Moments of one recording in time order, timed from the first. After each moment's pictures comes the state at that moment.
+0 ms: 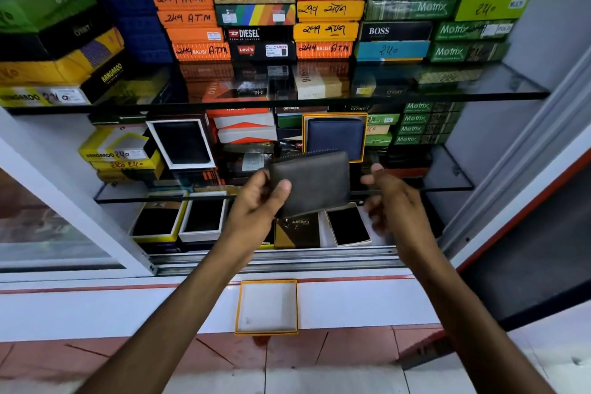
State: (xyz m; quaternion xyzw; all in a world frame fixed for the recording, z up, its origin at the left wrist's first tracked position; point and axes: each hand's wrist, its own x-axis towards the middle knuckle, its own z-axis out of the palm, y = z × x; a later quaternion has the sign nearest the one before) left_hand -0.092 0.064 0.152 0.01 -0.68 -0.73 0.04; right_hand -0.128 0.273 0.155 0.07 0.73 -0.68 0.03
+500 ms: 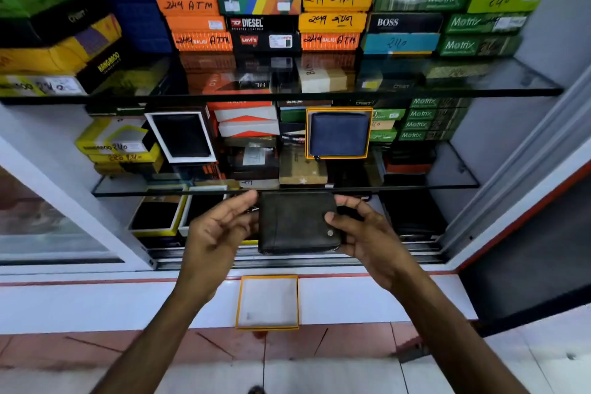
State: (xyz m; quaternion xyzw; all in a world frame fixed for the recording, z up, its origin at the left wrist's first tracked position) left_hand -0.053 0.017 0.113 0.00 -0.69 -0.71 0.12; right_hand -0.113 0.248 0.116 0.05 0.61 -0.76 0.22
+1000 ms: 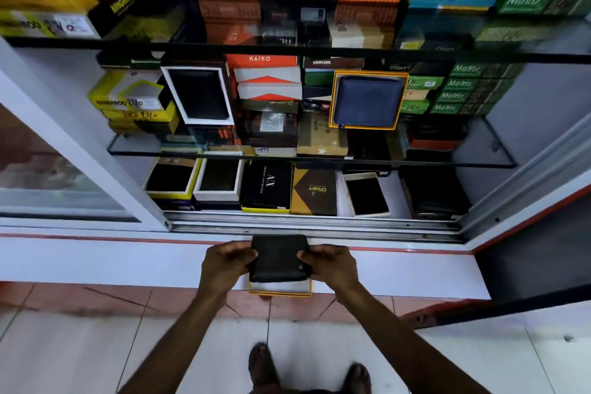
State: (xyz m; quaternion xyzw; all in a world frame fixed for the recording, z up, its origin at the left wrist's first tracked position) left_hand -0.020 -0.018 -0.021 0.34 -0.70 -0.63 -0.01; right_hand -0.070 0.187 -0.018 0.14 0.74 -0.61 0.24
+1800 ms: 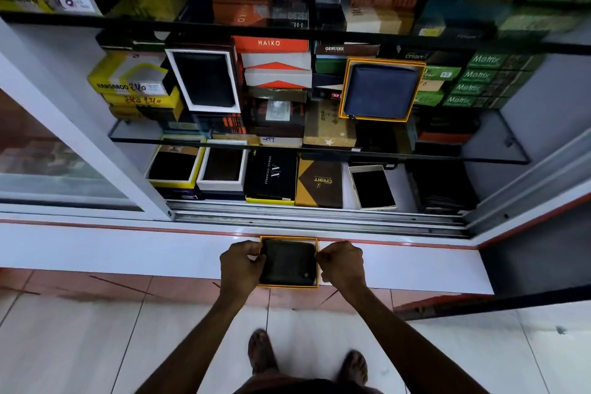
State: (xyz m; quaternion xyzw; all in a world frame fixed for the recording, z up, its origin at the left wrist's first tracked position) left_hand -0.021 -0.001 -0.060 0.27 -0.87 -0.41 0.03; right_hand -0.079 0.188 -0.066 0.08 0.90 -0.39 0.20
